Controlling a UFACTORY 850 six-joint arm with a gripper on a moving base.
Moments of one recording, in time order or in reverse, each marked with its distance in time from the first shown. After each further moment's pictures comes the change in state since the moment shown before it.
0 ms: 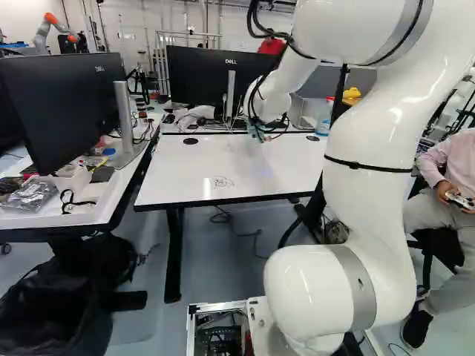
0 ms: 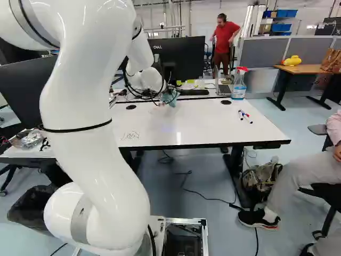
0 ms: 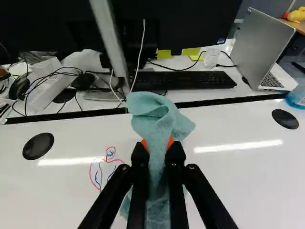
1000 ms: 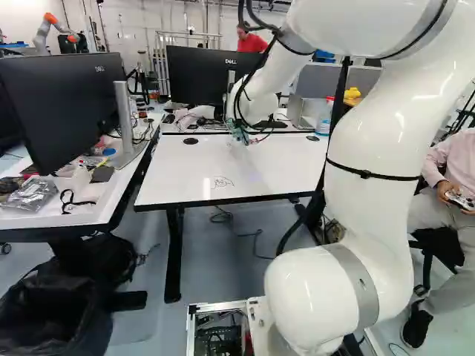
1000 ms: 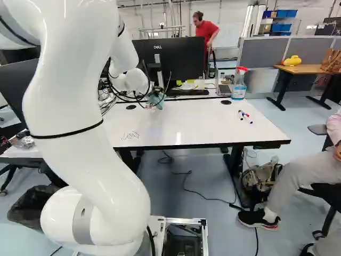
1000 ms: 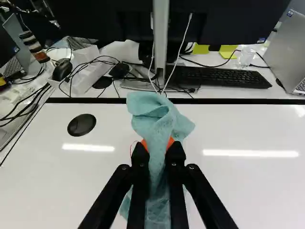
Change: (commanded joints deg) arm 7.3 4.0 4.6 0.0 -0.8 0.0
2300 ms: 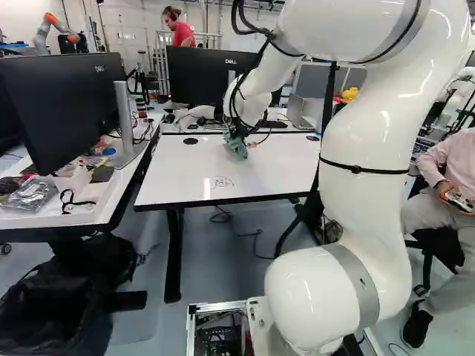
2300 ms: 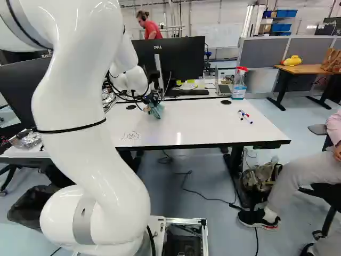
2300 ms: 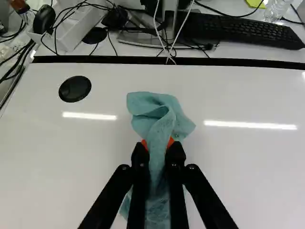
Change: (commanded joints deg) arm 0.5 -4.3 -5.0 0.0 -16.3 0.0
